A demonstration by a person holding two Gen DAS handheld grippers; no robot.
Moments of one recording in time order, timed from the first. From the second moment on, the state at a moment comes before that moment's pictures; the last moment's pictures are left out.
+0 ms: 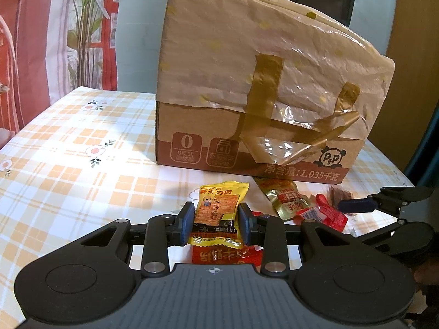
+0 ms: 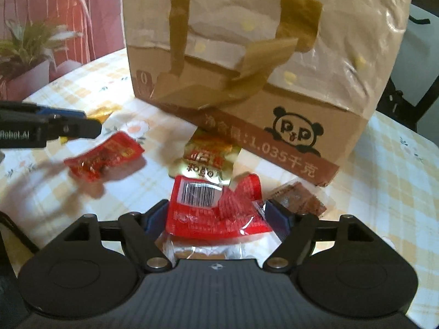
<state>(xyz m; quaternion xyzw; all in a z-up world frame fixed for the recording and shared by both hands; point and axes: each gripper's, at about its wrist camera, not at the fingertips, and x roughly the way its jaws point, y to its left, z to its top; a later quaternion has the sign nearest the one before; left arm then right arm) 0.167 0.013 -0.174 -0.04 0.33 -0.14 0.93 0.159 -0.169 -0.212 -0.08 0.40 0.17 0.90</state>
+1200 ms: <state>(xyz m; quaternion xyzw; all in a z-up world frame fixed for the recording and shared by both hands) 0.166 0.015 -0.176 -0.03 0.33 -0.14 0.93 0.140 -0.216 -0.196 0.07 0.35 0.14 0.92</state>
